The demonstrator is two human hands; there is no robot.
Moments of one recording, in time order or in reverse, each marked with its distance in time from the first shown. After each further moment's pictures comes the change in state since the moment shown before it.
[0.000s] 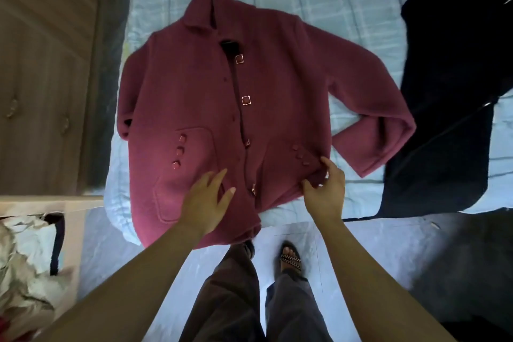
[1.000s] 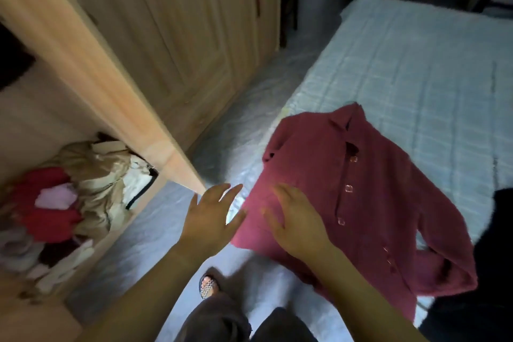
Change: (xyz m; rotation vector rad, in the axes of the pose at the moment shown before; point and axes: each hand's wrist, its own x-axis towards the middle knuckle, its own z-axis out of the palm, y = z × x) left_hand -0.217 -0.031 -0.192 -0.018 0.423 -0.290; right_hand -0.180 -0.261 0.026 -0.526 -0.694 -1.087
